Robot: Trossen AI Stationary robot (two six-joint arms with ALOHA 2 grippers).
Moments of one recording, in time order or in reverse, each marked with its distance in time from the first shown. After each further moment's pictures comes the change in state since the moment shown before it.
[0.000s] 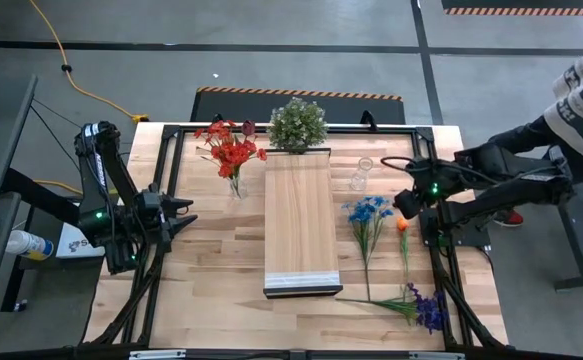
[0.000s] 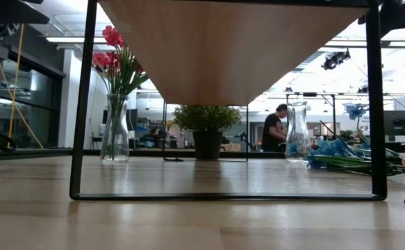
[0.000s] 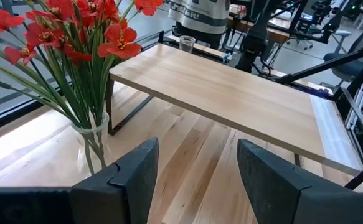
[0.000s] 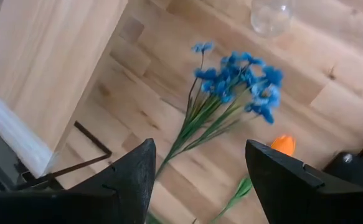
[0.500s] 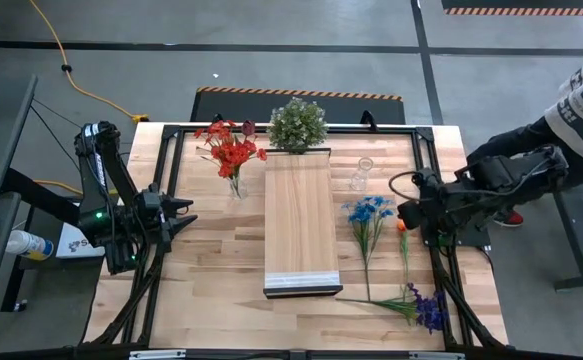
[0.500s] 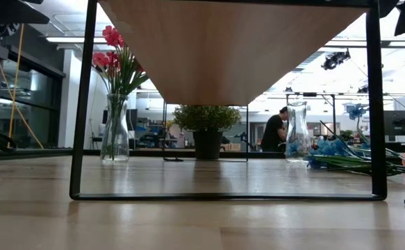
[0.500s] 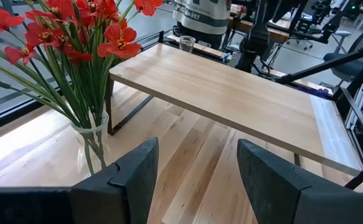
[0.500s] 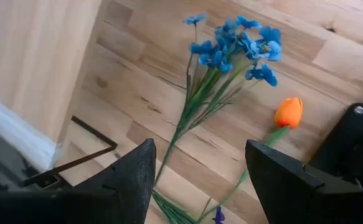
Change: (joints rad) left arm 0.000 0.000 0.000 0.002 0.000 0.001; right arm 0.298 0.018 0.000 -0.066 0.125 0.397
